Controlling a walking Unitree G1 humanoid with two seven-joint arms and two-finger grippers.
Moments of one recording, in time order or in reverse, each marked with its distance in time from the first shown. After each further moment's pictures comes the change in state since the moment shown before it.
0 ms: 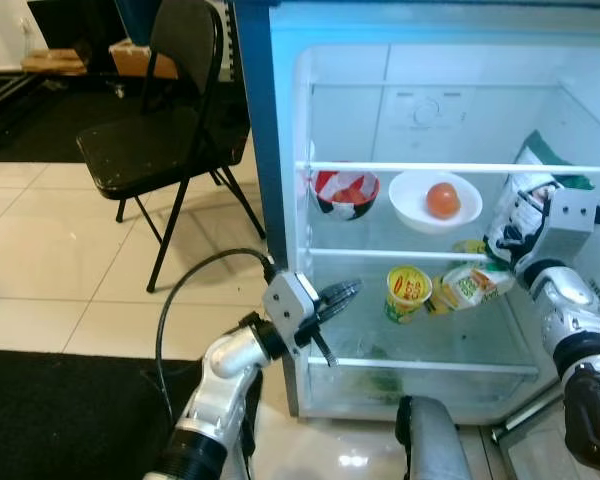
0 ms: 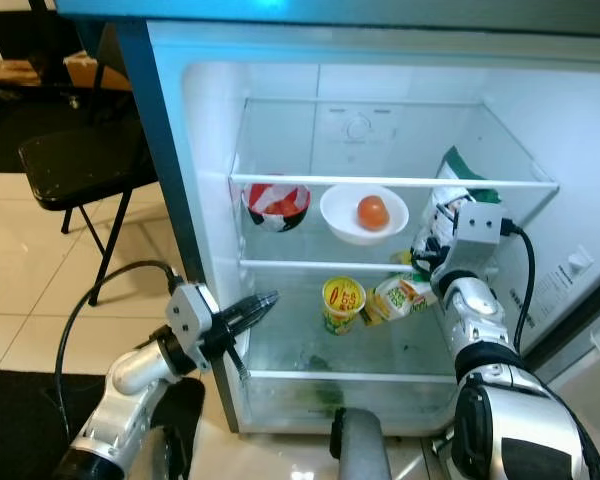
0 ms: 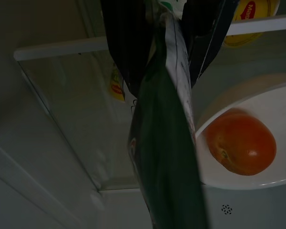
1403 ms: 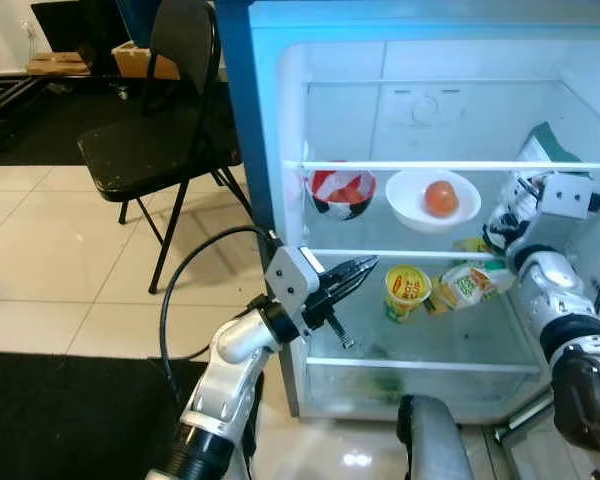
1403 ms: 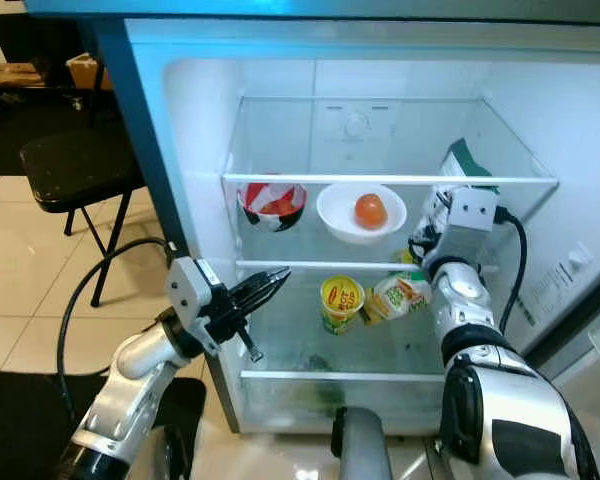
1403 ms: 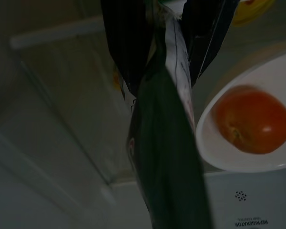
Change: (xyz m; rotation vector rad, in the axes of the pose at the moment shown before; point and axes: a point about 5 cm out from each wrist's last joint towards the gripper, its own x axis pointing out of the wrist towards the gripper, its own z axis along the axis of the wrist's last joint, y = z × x) left arm 0.017 0.011 0.043 -0.020 -0.111 0.057; right arm 0.012 0.021 0.024 -0.040 -0.038 -0.041
